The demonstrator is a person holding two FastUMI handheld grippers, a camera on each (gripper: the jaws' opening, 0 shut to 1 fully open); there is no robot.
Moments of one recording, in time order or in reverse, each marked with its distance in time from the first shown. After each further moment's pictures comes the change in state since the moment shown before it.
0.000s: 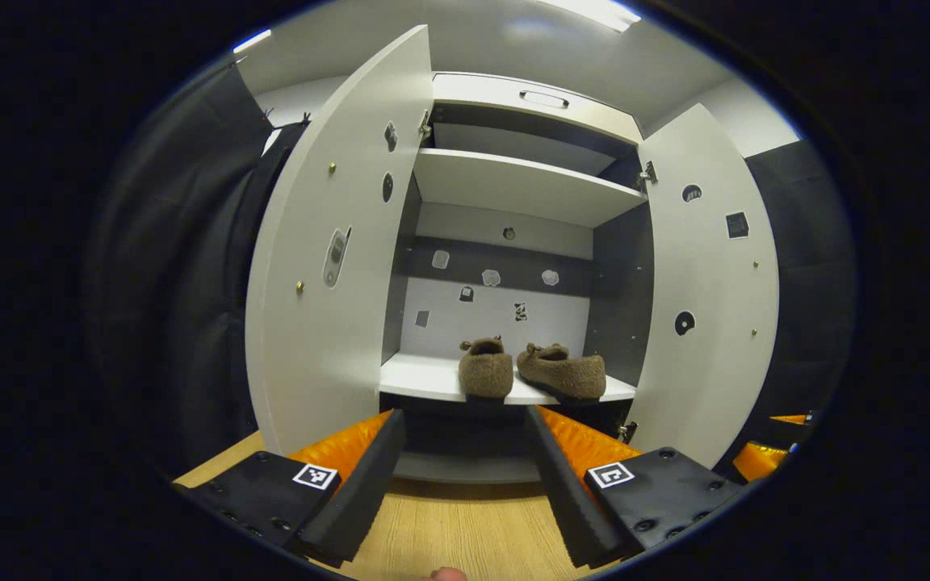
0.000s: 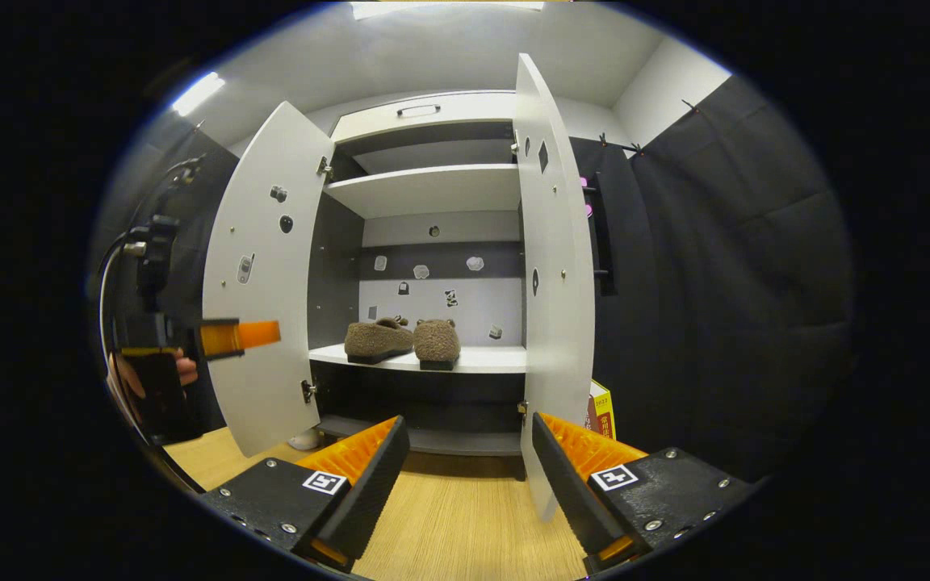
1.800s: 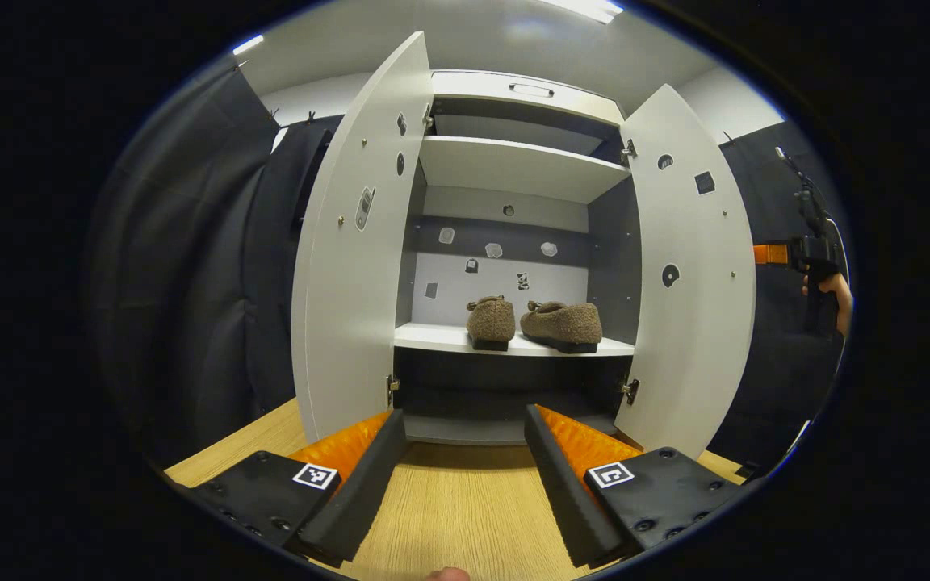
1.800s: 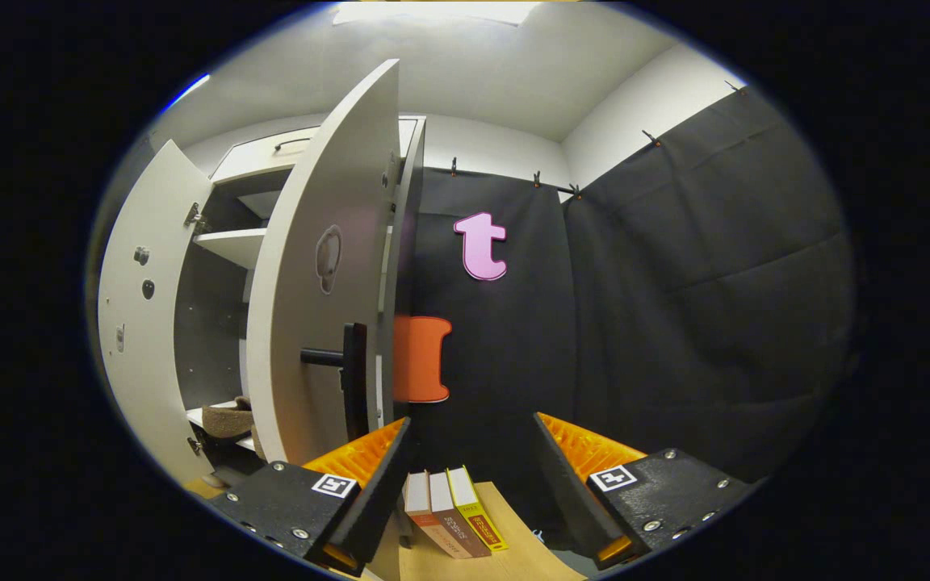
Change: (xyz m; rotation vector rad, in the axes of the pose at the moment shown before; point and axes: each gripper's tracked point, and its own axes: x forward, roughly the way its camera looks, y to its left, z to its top) left arm -0.023 0.011 -0.078 0.046 0.026 0.012; right arm 0.098 -0.191 0.159 -0.059 -0.139 -0.238
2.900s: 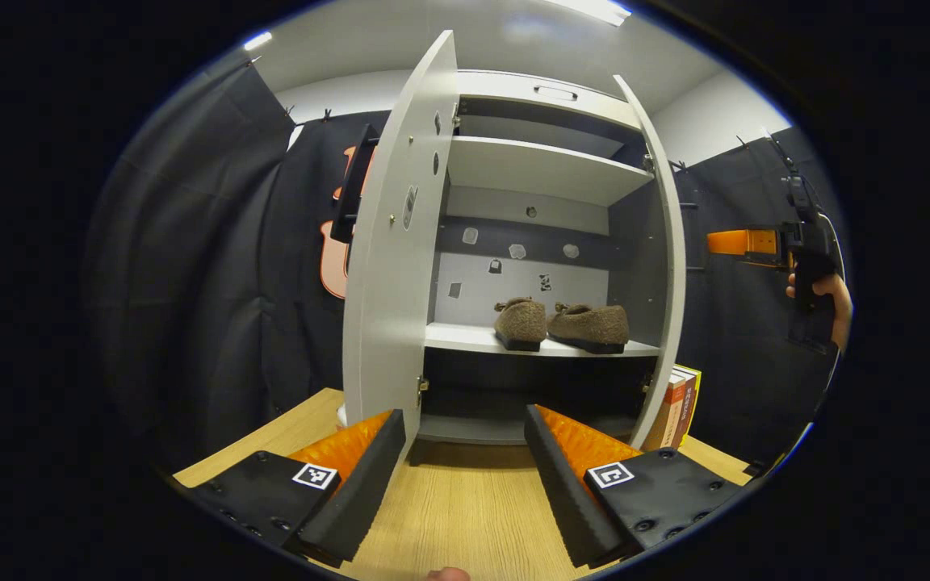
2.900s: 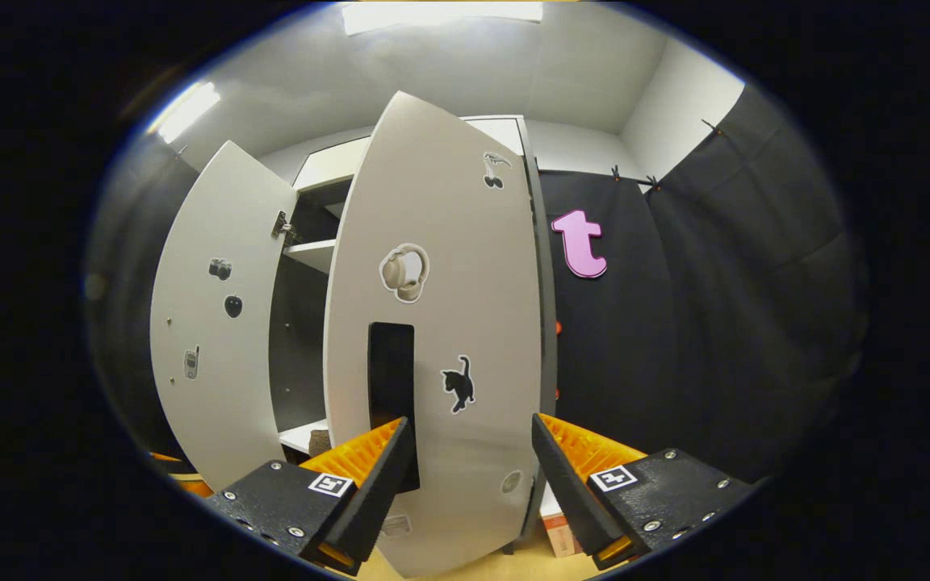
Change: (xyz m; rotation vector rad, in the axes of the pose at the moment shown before) left arm -0.008 0.044 0.005 -0.007 0.006 0.054; right arm -0.001 0.172 -0.007 0.077 0.000 0.283
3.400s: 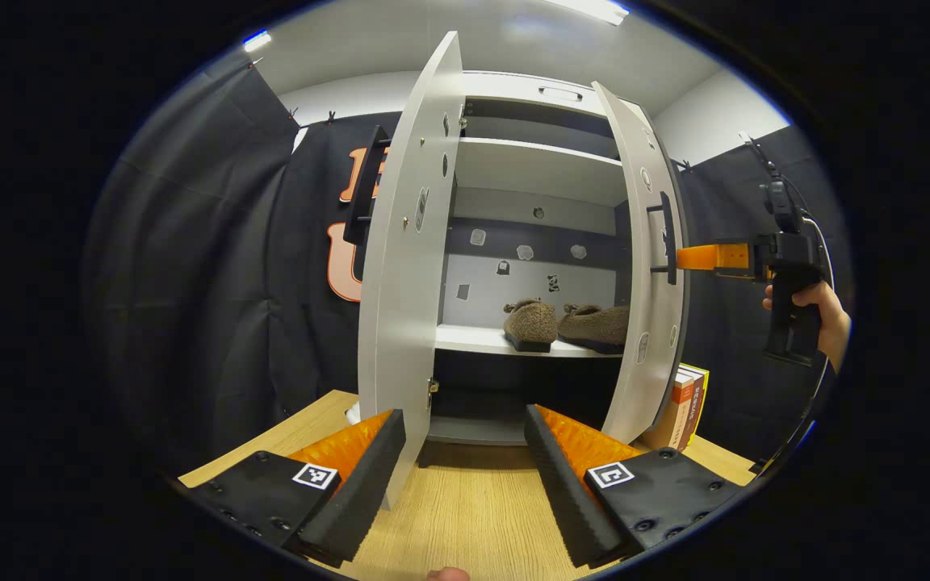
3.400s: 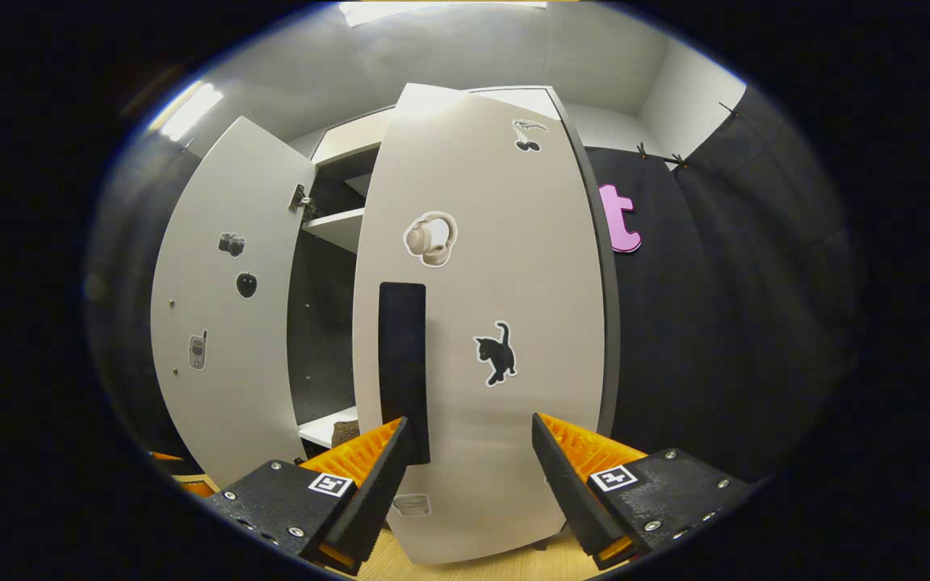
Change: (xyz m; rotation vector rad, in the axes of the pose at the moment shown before) left arm -0.001 0.005 0.003 0.006 -0.002 0.016; right arm 0.040 0.043 -0.038 -0.004 0.063 0.071
